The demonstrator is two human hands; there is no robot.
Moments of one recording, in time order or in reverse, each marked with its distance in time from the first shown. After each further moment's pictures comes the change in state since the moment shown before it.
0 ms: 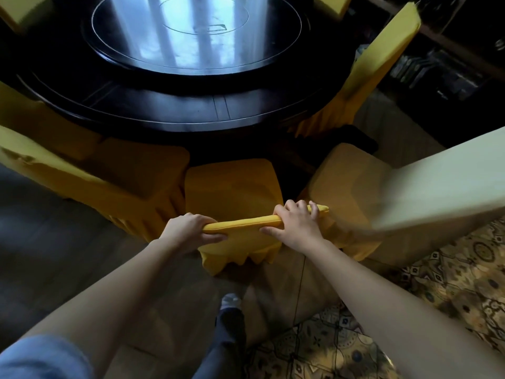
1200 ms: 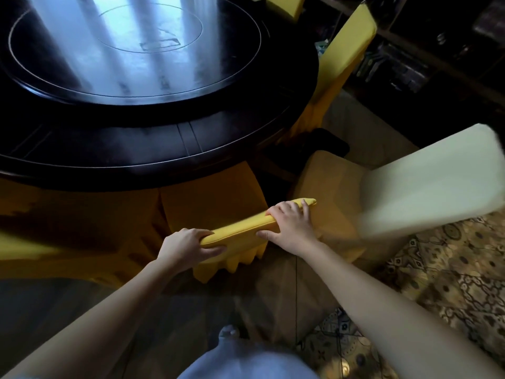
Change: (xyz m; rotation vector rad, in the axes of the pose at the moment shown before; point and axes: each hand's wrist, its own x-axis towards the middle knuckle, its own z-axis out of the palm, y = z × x) left_hand 0.130 -0.017 -0.030 -0.036 -0.052 0.047; right_hand 0.108 0.028 -0.027 0.075 0.018 0.096
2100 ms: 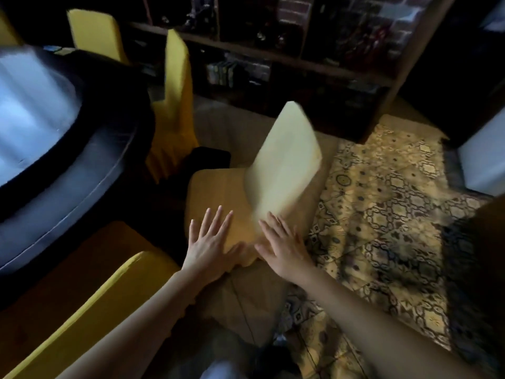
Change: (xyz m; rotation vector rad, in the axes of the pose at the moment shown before) left_hand 0.105 0.374 0.096 0.249 0.006 0.513; right_hand -0.184 0.259 -0.041 0.305 0.169 0.490
